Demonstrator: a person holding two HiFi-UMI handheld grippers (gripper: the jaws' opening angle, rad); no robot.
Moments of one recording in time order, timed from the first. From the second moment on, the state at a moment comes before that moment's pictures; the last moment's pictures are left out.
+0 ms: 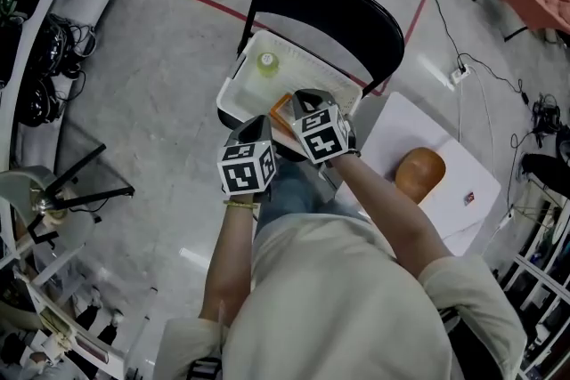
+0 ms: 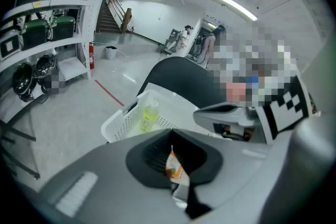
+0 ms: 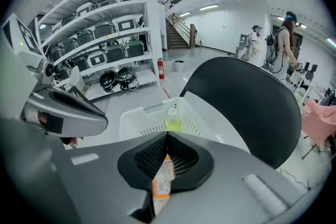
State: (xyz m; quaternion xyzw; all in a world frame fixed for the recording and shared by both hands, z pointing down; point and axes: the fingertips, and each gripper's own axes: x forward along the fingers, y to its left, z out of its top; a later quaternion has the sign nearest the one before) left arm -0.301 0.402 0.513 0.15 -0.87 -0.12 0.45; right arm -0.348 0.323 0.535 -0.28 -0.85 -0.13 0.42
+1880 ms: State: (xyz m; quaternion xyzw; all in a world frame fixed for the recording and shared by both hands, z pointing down) left arm -0.282 0.277 0.472 0.39 -0.81 0.03 0.44; right arm -0.263 0.208 0.483 -0.11 -0.90 -0.01 0.41
